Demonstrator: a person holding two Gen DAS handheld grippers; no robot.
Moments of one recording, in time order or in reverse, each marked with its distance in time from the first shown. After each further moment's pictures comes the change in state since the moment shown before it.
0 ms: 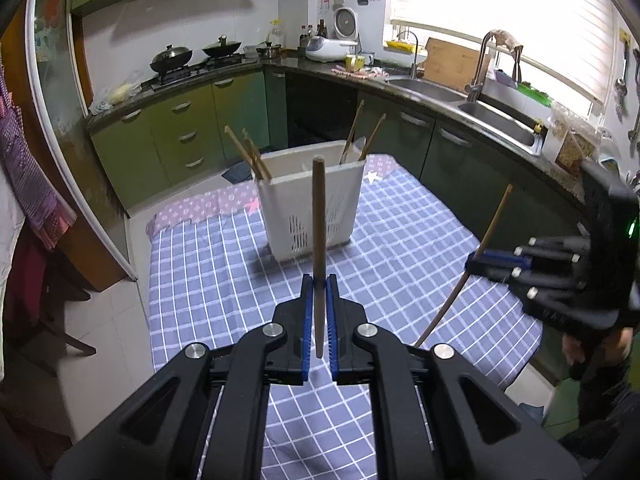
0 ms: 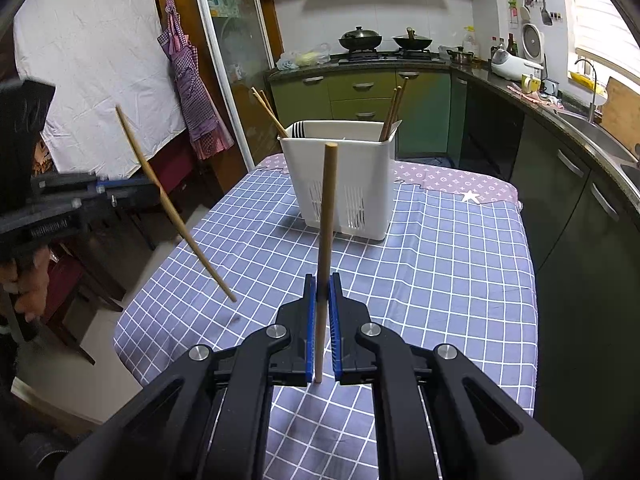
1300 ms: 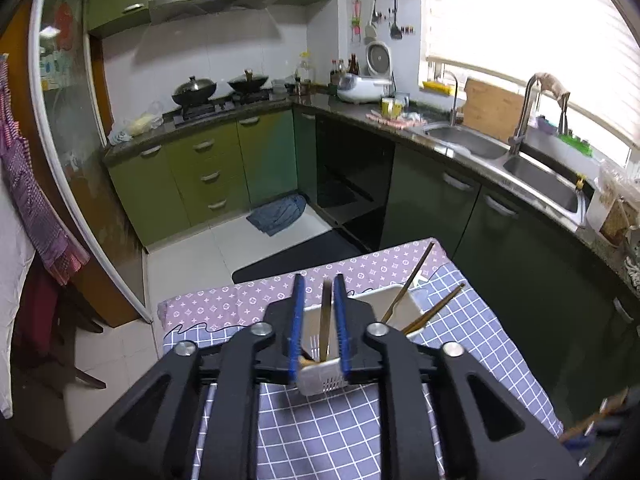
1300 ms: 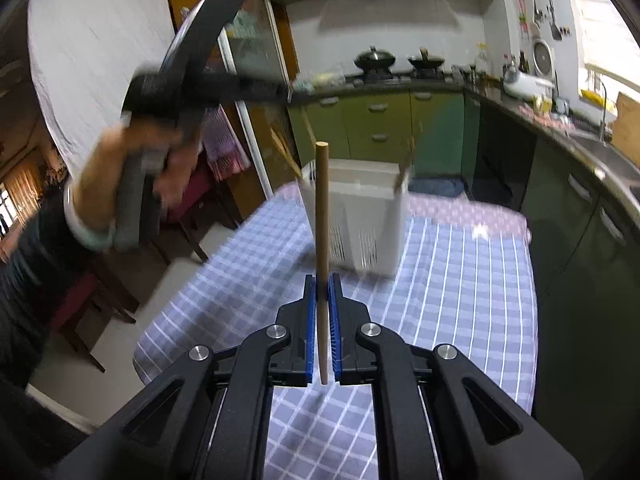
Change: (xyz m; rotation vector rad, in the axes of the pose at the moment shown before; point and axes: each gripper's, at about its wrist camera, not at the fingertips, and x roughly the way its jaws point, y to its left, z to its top) left arm 0.071 0.021 0.141 -0.053 -0.129 0.103; right arm -0.032 -0.001 0.053 -0.029 -0.106 0.071
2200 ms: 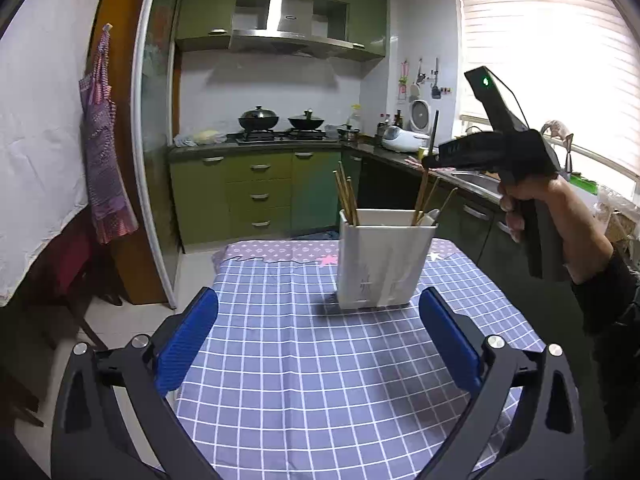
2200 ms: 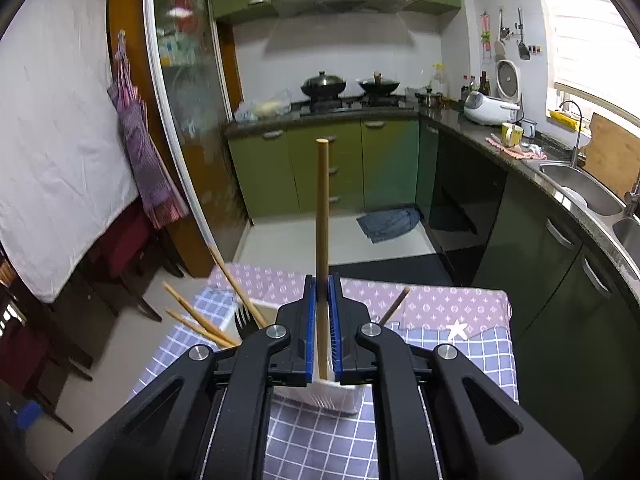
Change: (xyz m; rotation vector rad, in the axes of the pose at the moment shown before) left arm -0.132 0.015 -0.196 -0.155 -0.220 0.138; right arm 0.134 -0.032 0.122 0.056 -0.016 -0.215
